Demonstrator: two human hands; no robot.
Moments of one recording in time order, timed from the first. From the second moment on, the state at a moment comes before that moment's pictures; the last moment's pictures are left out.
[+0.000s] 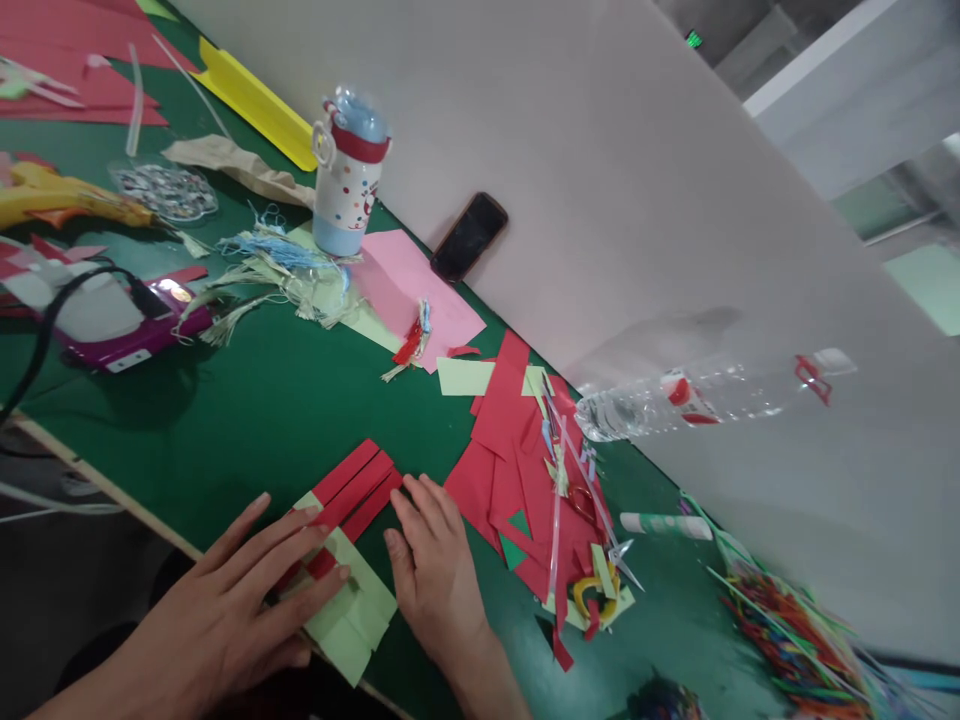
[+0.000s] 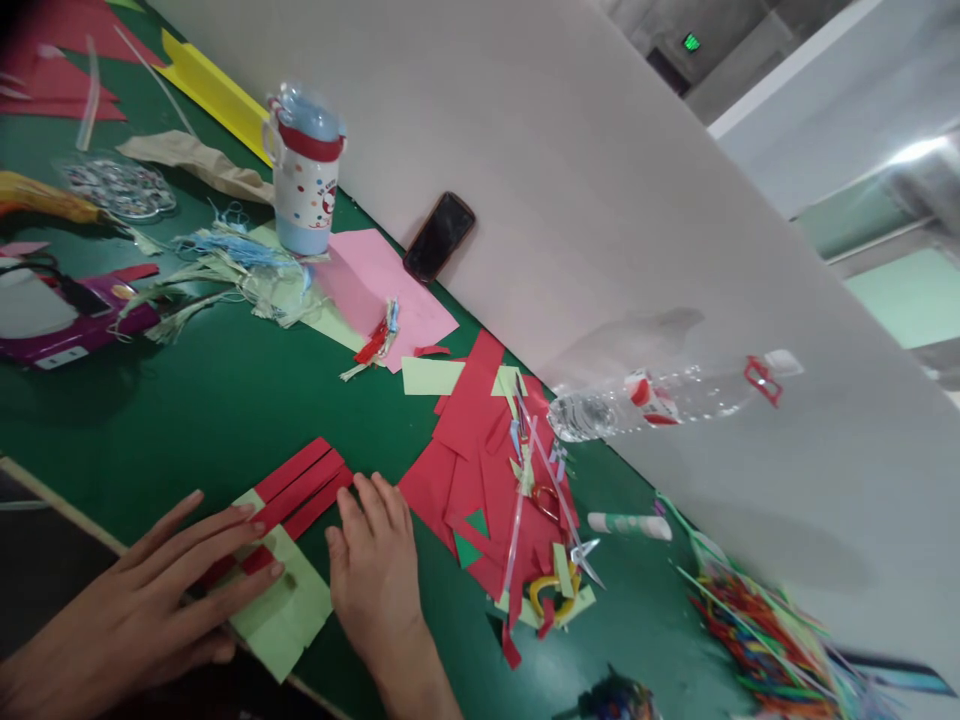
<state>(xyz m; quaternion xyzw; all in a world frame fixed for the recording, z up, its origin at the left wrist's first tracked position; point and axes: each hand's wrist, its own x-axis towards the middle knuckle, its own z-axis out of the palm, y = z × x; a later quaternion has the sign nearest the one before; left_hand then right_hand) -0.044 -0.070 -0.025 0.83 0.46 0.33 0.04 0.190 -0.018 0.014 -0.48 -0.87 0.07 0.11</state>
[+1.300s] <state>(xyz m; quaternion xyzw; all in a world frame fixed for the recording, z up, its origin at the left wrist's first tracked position) -0.073 -0.053 -0.029 0.92 0.36 0.17 -0.01 0.181 -0.027 0.046 -0.38 -0.91 0.13 0.09</state>
